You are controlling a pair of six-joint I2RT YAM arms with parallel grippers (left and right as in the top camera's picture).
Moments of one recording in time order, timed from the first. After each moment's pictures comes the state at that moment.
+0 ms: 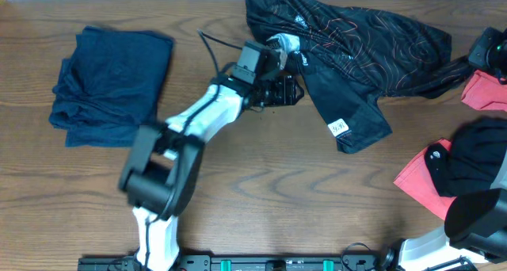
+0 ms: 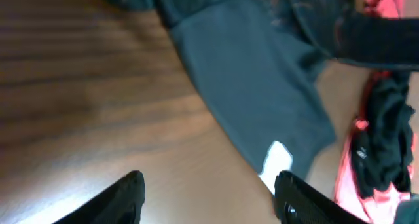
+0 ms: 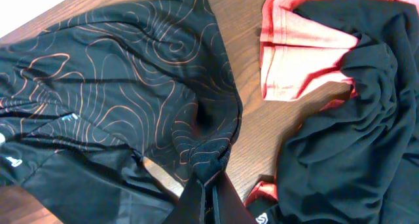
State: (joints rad) left arm -0.47 2.08 1.35 -0.17 0.54 -0.54; right arm -0.37 1.75 1.85 -1.11 0.02 0.19
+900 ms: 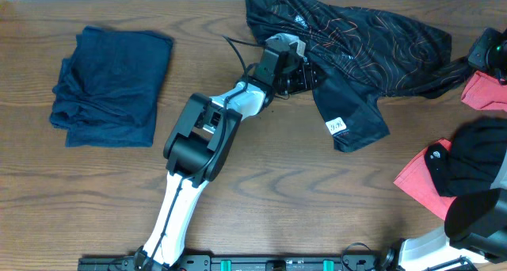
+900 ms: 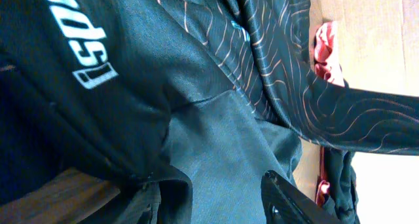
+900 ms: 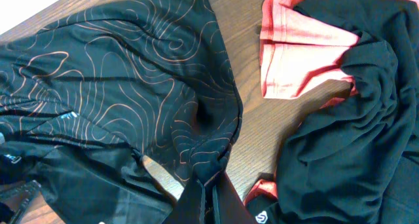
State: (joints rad) left arm -0.51 2.42 1.59 0.23 0.62 -0.80; right arm -0.37 1.75 1.85 -1.12 0.02 0.19
